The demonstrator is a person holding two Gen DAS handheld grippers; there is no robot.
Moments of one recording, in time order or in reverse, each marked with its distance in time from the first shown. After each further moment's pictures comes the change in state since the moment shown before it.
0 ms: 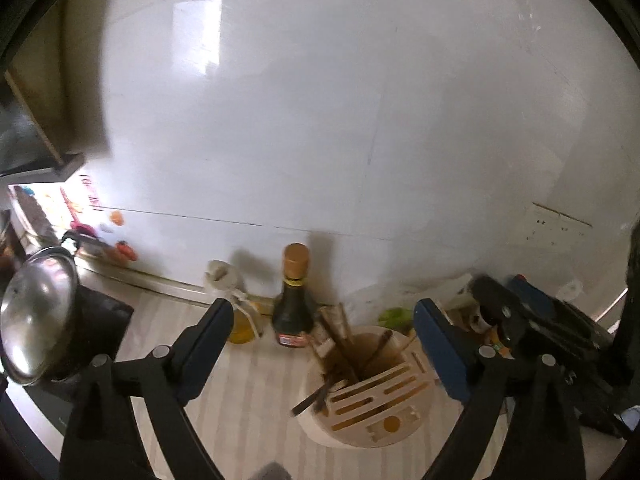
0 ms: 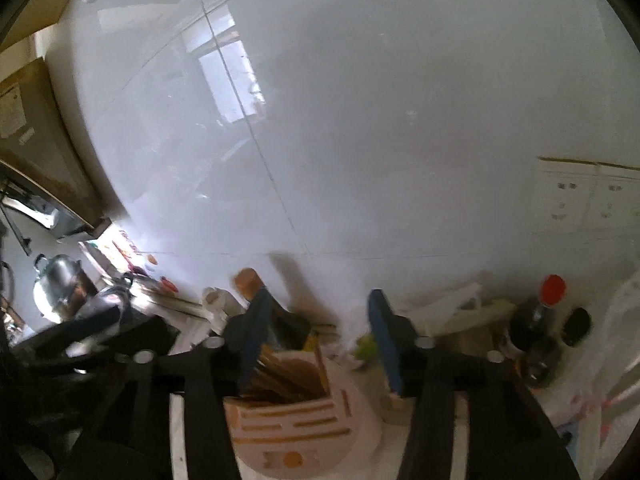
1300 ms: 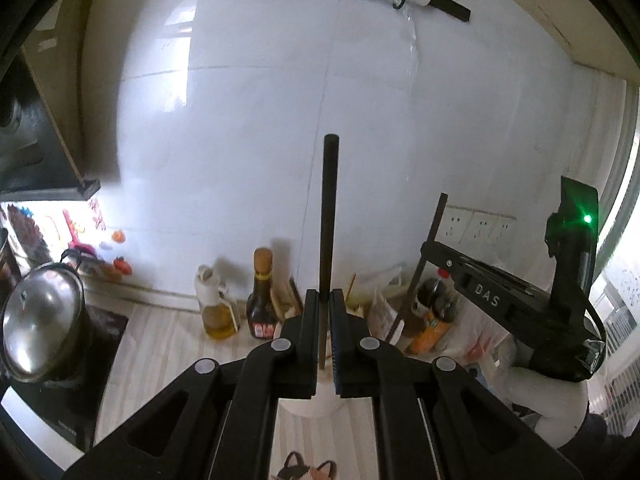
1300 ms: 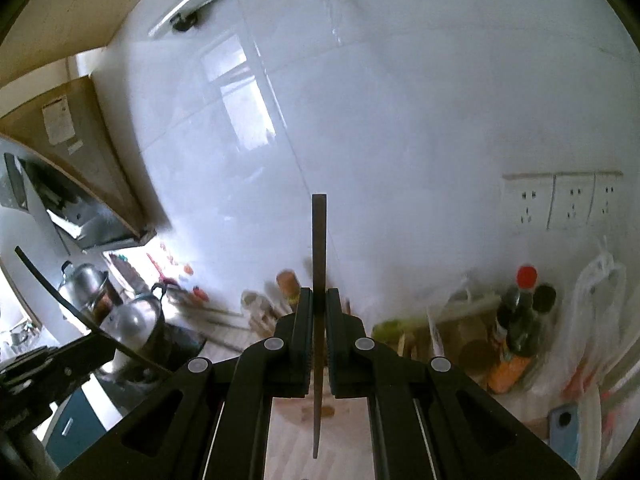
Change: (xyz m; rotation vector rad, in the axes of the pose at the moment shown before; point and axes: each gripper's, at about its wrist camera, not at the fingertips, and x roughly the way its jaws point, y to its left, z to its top) left arm -0.111 -0.007 -0.032 0.068 -0.122 -0.159; right arm -0.092 0.024 -0.024 -0.009 -0.134 0.058
